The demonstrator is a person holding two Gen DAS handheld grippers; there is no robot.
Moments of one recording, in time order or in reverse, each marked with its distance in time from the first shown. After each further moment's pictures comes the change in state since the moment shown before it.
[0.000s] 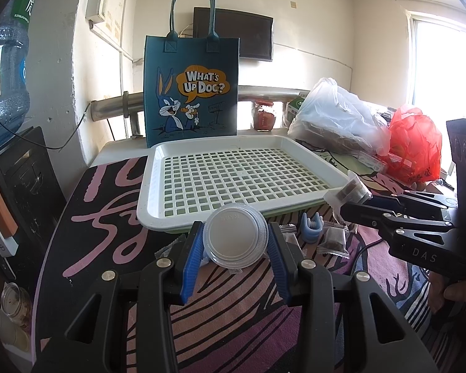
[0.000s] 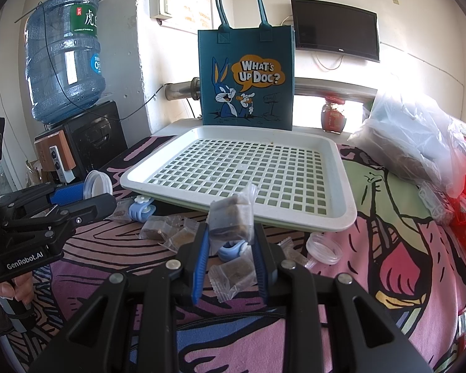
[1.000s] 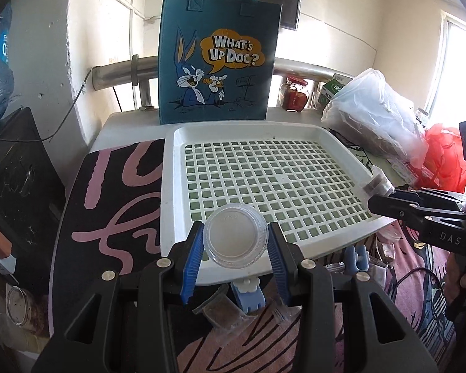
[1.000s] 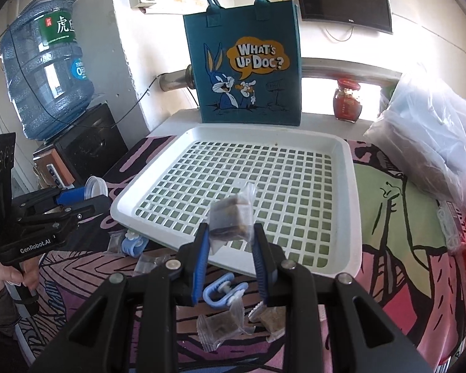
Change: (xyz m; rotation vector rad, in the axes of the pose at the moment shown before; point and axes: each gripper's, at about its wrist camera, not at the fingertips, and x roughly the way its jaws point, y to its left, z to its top) left arm 0.081 0.054 0.059 -0.099 0.234 0.024; right arm 0.051 -0.034 0.068 0.083 0.175 0.082
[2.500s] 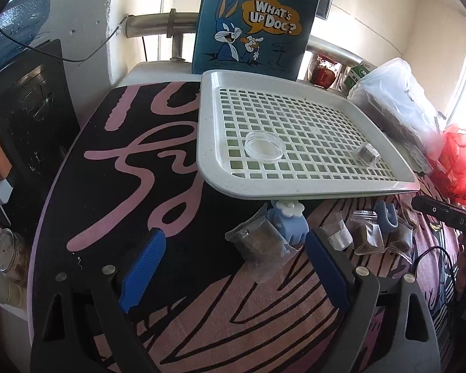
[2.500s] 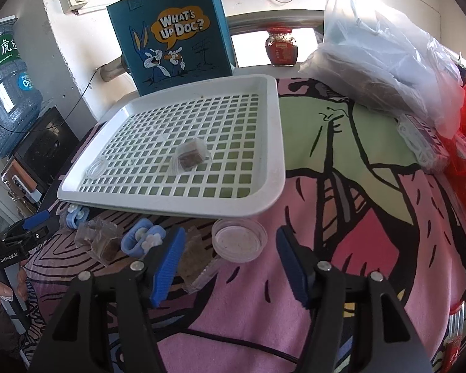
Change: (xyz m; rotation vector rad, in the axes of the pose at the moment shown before) left arm 0.000 0.023 -0.063 -0.108 0.087 0.037; right arm 0.000 -0.070 -0.057 0.196 0.091 -0.129
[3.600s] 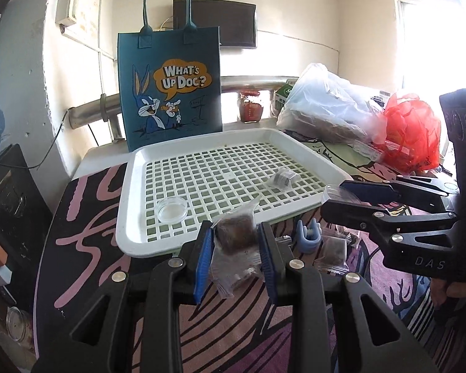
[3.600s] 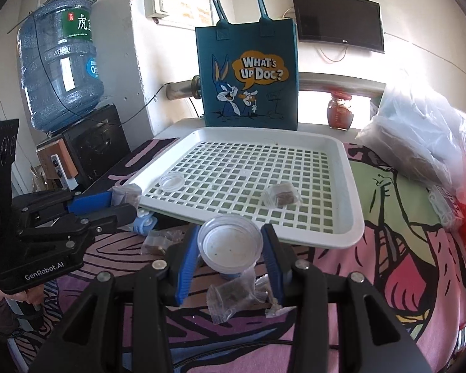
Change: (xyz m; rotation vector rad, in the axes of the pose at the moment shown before) left arm -0.042 -0.085 -0.001 0.301 -0.253 -0.082; right arm -0.038 0.092 -0.018 -0.236 -0.238 0.098
